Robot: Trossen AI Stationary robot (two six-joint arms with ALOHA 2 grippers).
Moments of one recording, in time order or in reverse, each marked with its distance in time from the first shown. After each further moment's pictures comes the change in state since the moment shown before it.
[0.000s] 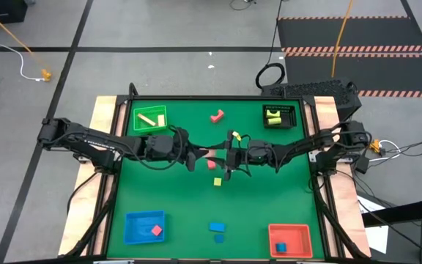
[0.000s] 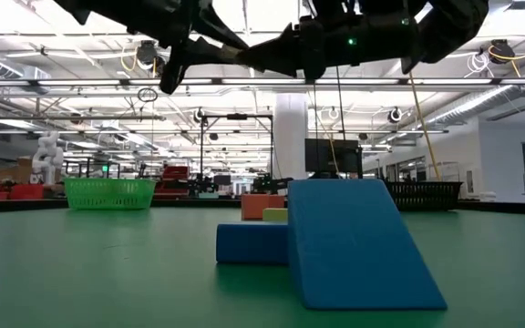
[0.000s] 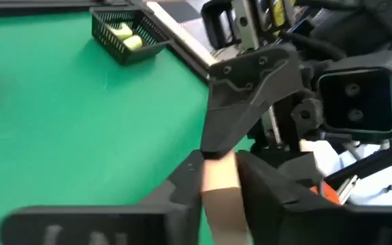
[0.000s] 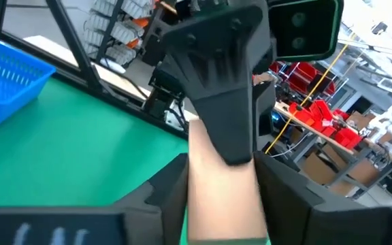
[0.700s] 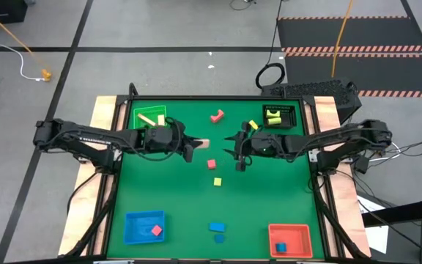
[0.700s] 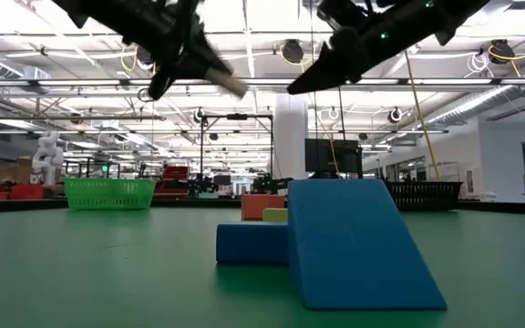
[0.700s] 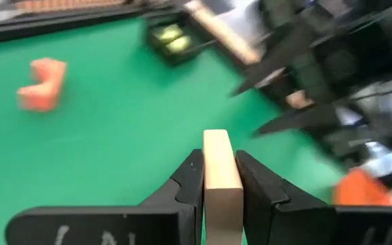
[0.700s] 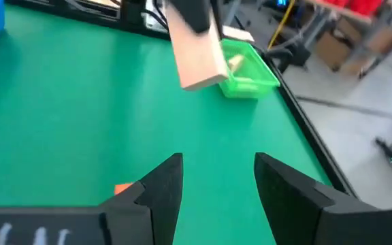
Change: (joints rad) left arm 0.112 -0.067 0.002 -0.185 0.008 0.063; right arm -0.050 -0.270 0.000 -0.641 0.120 0.298
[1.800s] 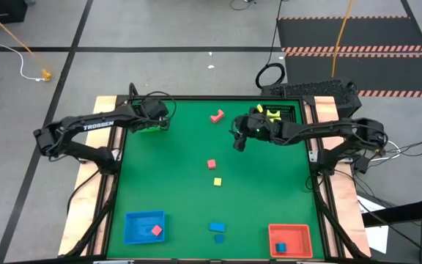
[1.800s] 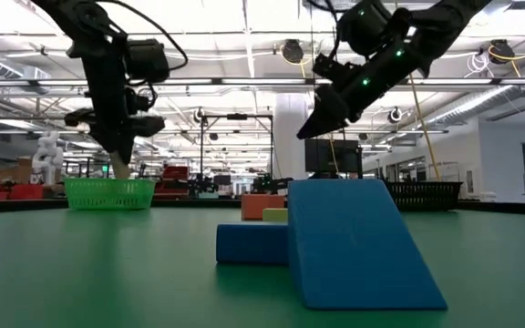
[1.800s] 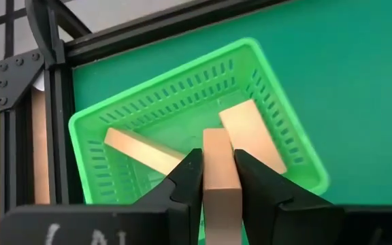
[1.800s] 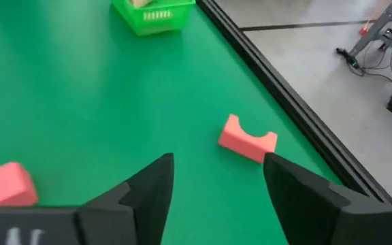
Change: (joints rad) left arm 0.525 0.033 -0.001 -0.732 -0.266 0.035; right arm -0.257 0.070 -0.020 -0.042 -0.015 0.149
